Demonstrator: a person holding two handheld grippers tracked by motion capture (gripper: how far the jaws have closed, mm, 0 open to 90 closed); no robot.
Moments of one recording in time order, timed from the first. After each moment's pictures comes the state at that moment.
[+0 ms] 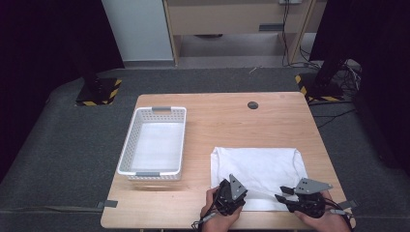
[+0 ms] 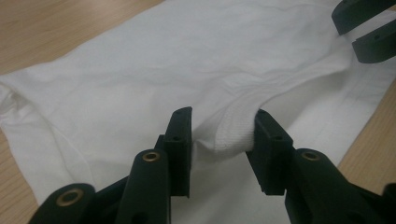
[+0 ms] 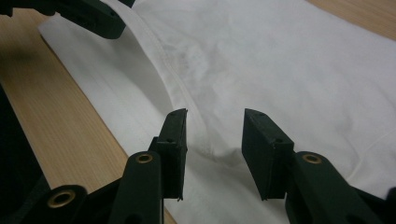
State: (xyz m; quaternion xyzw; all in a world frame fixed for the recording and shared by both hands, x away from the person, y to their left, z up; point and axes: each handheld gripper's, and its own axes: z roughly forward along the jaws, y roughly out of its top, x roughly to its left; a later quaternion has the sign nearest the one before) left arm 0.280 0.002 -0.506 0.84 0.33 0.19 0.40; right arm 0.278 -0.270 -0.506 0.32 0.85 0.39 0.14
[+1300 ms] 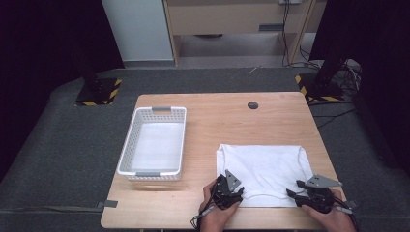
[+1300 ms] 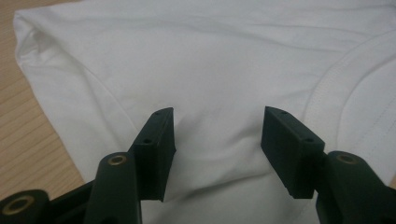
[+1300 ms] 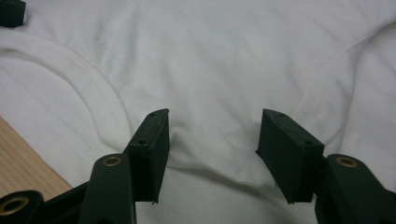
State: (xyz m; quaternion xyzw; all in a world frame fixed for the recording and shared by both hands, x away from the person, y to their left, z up) left arm 0.311 0.008 -0.535 0.84 0.36 0.18 0.37; right arm 0.295 -0.308 -0.535 0.42 0.81 0.36 0.19
